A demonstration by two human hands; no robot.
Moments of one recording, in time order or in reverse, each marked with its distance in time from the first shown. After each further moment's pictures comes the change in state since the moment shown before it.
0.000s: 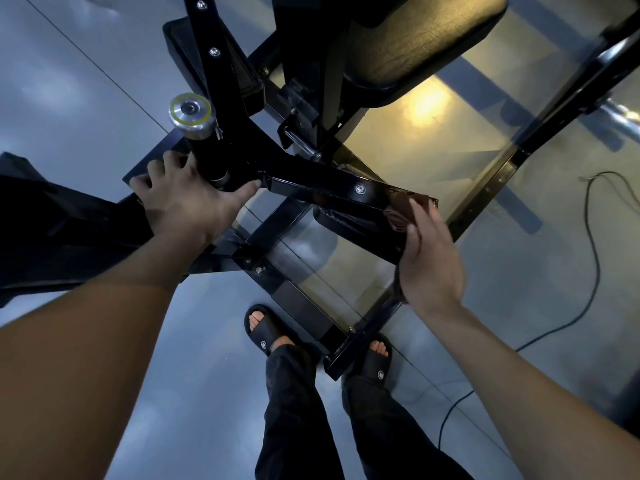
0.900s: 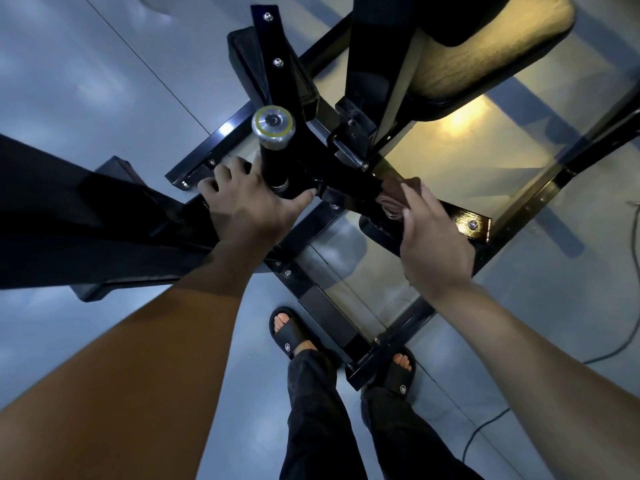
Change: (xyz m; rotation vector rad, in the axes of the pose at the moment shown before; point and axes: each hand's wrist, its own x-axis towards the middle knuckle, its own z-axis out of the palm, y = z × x) left_hand 0.000 -0.001 0.001 -0.059 -0.019 0.001; right_hand 0.026 -0.071 0.021 -0.079 -0.057 -0.269
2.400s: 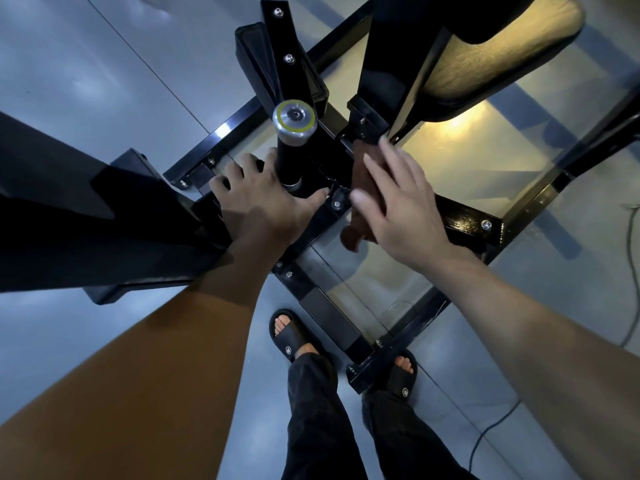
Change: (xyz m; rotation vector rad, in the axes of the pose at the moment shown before) left_hand 0.002 -0.001 0.006 0.003 0.030 0.004; right_hand 0.043 -0.029 0.025 0.071 -0.050 -0.318
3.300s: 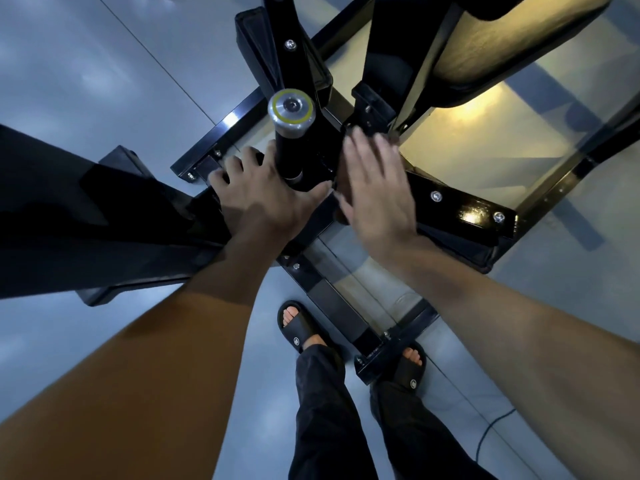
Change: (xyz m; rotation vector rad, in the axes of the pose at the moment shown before) left_hand 0.000 0.001 -0.002 0.007 -0.024 -0.006; right_hand 0.021 -0.029 0.034 -0.393 0.069 -0.004
